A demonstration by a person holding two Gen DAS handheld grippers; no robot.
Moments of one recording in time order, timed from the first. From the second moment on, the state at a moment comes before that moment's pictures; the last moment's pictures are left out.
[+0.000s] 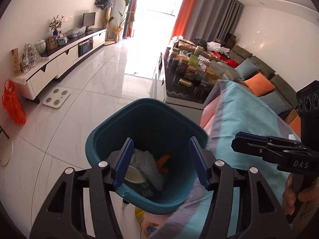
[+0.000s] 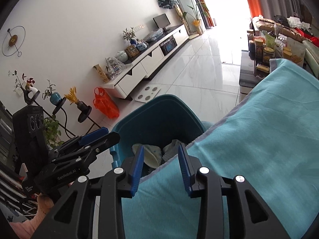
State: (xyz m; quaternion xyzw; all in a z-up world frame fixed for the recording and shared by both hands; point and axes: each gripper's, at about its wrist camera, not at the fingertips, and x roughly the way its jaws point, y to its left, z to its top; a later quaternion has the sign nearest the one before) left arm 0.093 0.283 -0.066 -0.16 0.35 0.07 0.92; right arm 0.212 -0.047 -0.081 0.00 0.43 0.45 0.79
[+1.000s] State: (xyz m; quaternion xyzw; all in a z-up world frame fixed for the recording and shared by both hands) left arm 0.075 -0.057 -0.061 -0.02 0.38 -0.35 0.86; right arm 0.141 -0.411 -0.046 0.09 0.30 0.14 0.94
